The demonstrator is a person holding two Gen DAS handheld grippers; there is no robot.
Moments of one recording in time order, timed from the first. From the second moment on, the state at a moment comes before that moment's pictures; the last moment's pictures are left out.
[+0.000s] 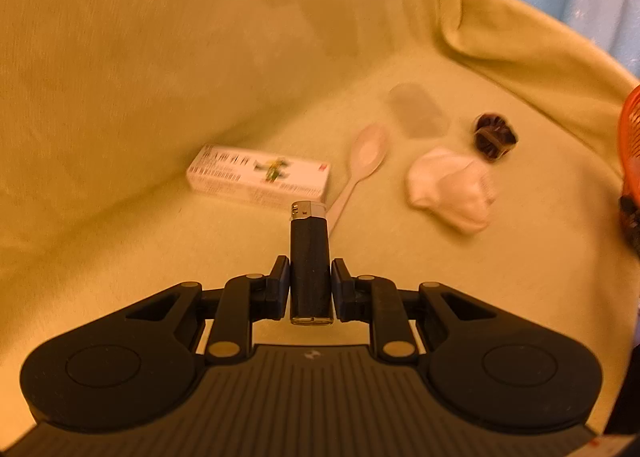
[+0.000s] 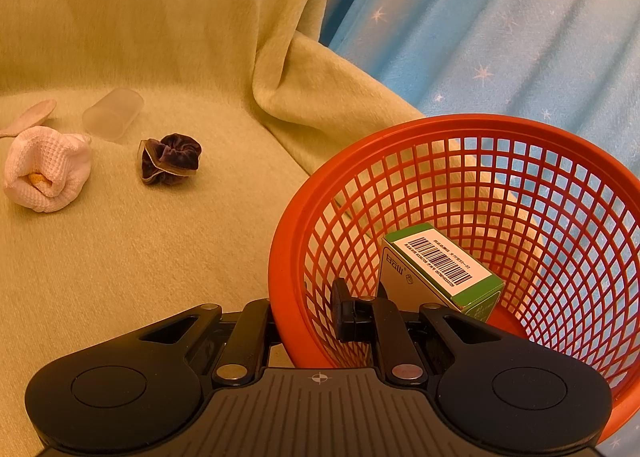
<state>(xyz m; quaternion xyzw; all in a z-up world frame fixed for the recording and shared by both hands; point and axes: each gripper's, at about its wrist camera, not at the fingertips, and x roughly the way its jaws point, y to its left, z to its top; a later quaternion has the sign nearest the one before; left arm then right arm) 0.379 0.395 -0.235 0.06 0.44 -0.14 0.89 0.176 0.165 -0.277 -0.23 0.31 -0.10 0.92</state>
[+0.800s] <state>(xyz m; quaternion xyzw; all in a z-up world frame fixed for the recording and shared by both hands) 0.369 0.301 -0.170 0.08 0.39 -0.27 0.88 0.175 0.163 -0.274 -0.22 0.31 -0.10 0.92</state>
